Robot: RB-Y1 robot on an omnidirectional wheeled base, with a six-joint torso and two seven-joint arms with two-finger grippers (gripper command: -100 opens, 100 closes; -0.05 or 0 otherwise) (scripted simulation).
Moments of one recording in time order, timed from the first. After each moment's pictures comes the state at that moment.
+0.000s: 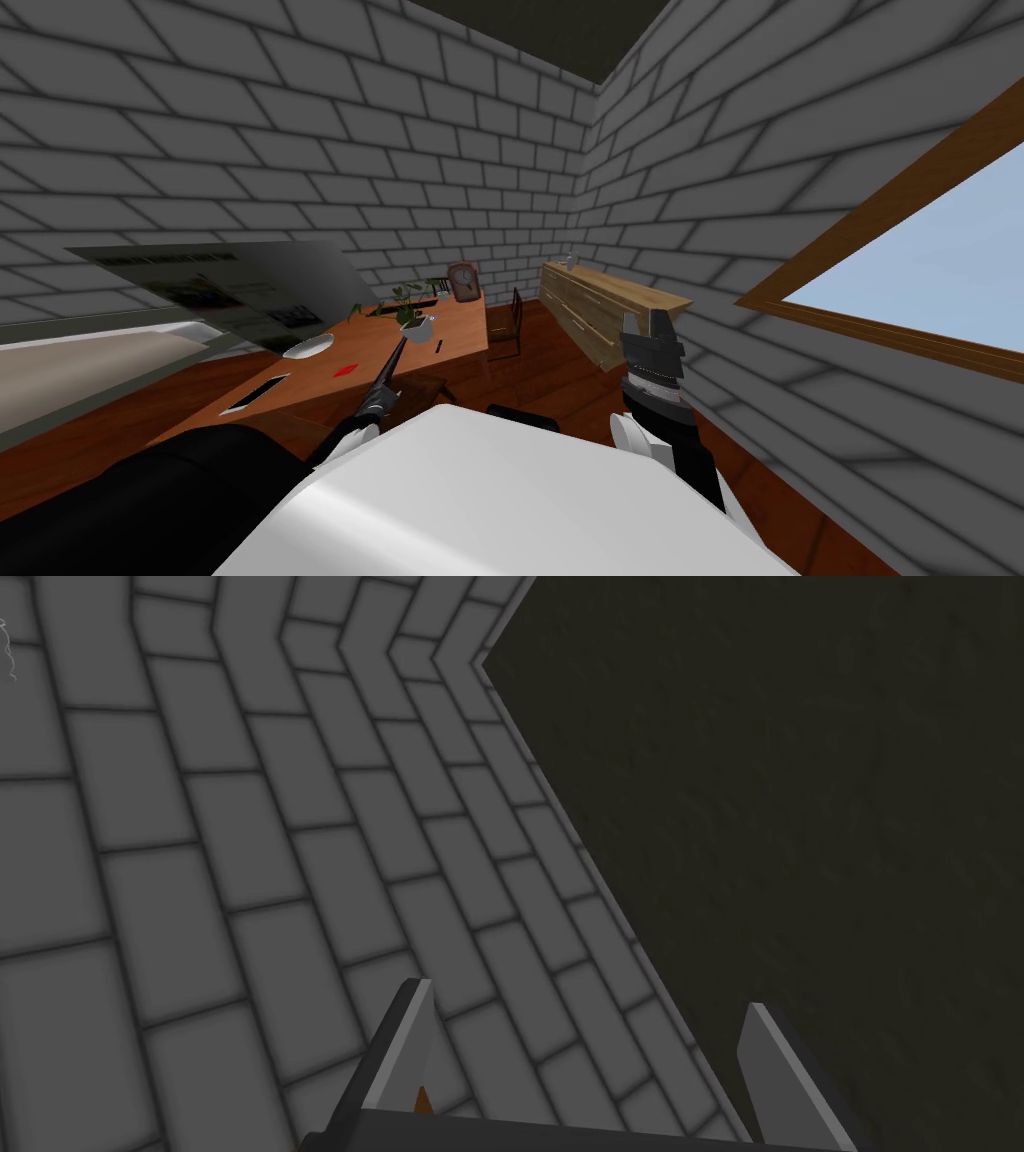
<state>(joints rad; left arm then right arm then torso) 0.50 0.41 0.37 -1.18 0.74 -0.09 0.24 0.52 -0.02 0.00 -2.24 -0.01 -0.62 0.13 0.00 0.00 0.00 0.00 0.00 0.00</state>
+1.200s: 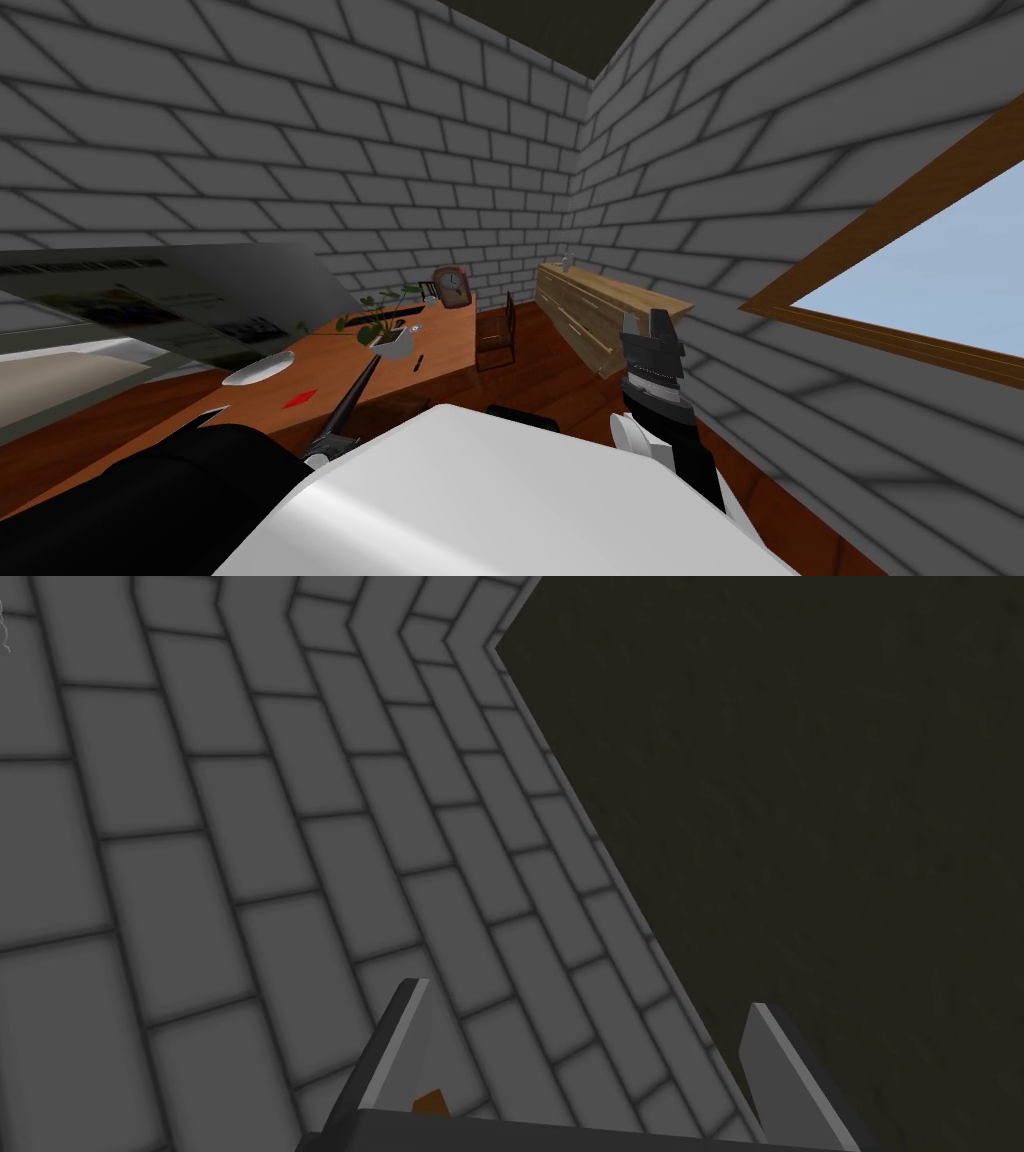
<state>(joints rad) 0.49 0.52 0.48 -0.88 0.97 0.13 0.33 0.52 -0.02 0.00 -2.24 -0.01 -0.62 0.13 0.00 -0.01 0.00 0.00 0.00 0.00</state>
